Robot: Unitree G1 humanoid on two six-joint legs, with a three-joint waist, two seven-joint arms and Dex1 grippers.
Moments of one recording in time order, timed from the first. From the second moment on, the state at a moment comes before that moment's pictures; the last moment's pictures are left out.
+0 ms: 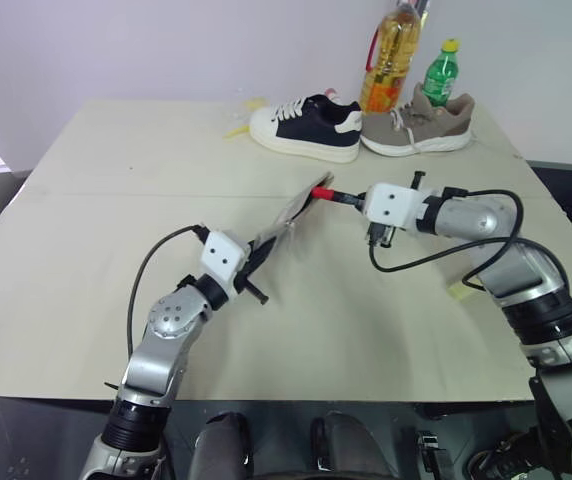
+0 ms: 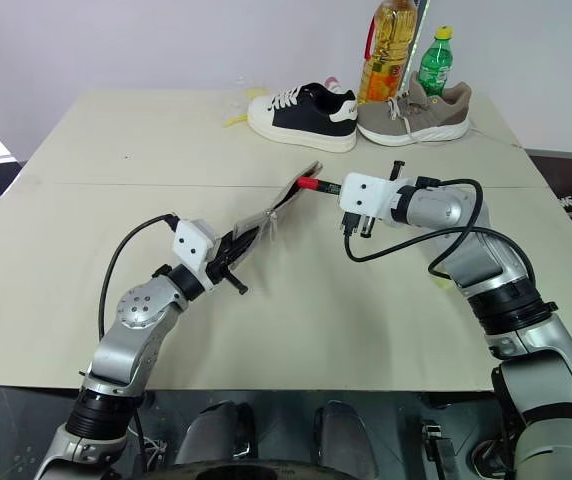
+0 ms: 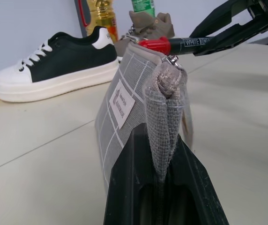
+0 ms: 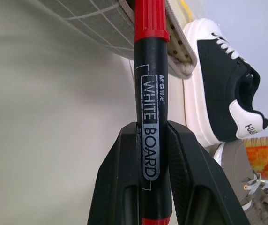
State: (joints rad) left arm -0.17 0.25 -0.13 -0.25 -0.14 0.17 -0.48; right arm -0.68 -0.77 0.30 0.08 -0.19 0.11 0.76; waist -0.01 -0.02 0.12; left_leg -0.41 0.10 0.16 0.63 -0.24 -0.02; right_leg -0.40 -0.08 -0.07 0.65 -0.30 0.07
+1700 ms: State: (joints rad) left arm -0.30 0.26 -0.29 -0.03 -0.07 0.03 -0.65; right arm -0.50 -0.66 -0.43 -0.11 0.06 1.53 0.48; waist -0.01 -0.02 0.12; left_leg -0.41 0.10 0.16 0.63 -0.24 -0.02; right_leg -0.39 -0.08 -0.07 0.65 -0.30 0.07
